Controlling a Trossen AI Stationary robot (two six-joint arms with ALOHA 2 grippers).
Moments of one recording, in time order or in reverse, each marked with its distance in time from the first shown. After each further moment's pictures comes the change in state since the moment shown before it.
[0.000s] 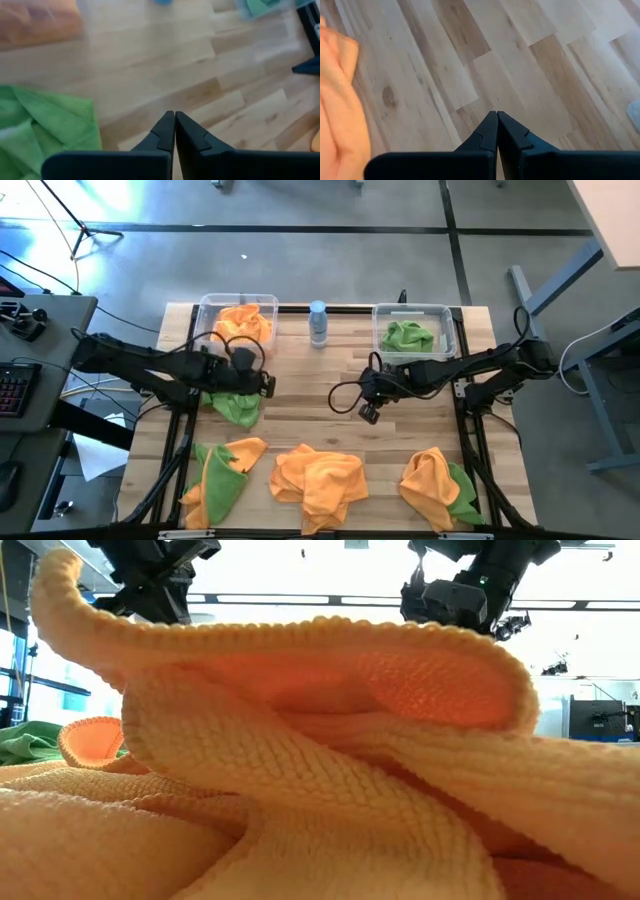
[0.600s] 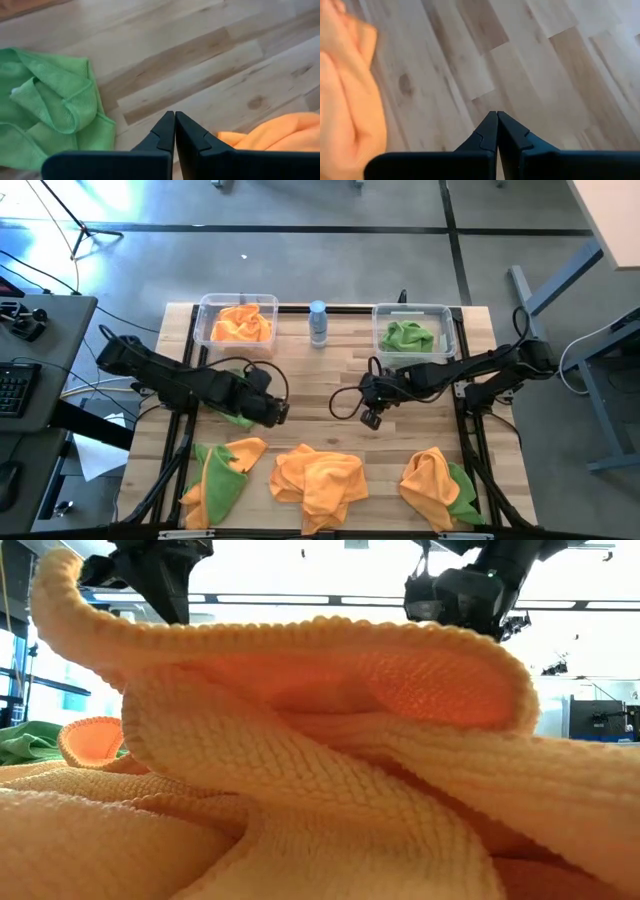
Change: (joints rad) left arm -0.159 0.310 0.314 -0.286 0.050 -0.112; right arm 0.038 0.000 0.000 -0.002 -0.034 0.000
